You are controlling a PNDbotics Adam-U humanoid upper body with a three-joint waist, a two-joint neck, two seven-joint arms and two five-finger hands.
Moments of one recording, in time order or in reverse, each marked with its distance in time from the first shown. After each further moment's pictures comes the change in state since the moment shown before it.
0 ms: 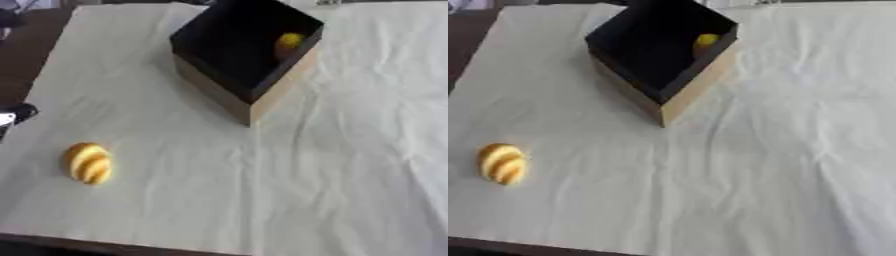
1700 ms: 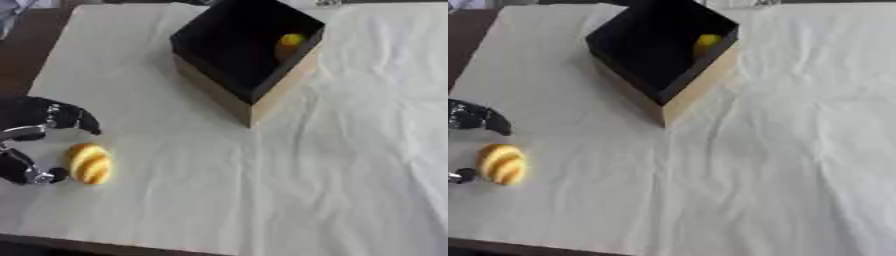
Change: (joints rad) left arm -0.117 -0.038 -0.266 0.195 0.032 -0.103 -0.397; right arm 0.003 0.012 0.013 0.000 -0.006 0.009 0.019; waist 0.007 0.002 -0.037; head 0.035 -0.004
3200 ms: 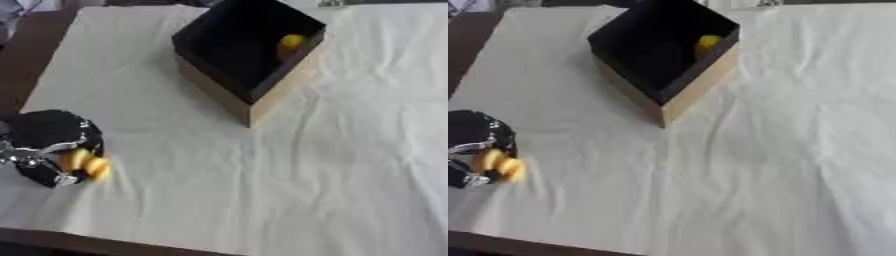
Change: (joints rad) left arm -0.042 -0.073 -0.090 0.075 -0.331 -0.016 0.151; right arm 0.007 0.016 0.001 0.000 -0.022 0.006 0.008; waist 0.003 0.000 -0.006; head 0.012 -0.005
